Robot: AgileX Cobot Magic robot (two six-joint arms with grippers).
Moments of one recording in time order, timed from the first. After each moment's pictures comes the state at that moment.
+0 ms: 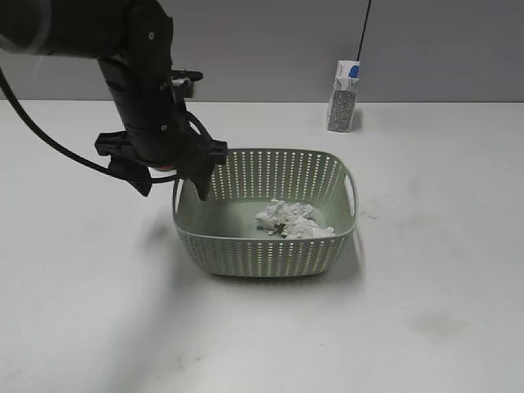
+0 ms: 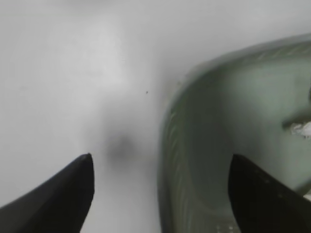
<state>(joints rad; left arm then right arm) -0.58 2.04 -1.49 -0.07 0.94 -0.28 0.04 0.37 -0.51 0.13 0.91 -0.16</state>
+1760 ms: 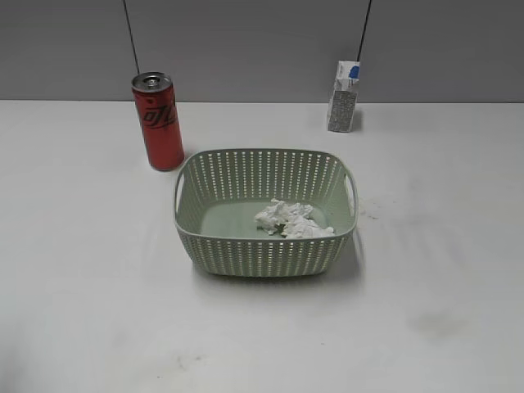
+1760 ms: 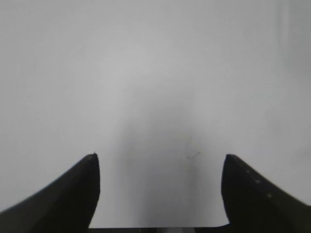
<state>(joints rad) -0.02 0.98 -0.70 -0.19 1.01 0.16 0.04 0.05 -0.42 0.13 0.94 -0.14</state>
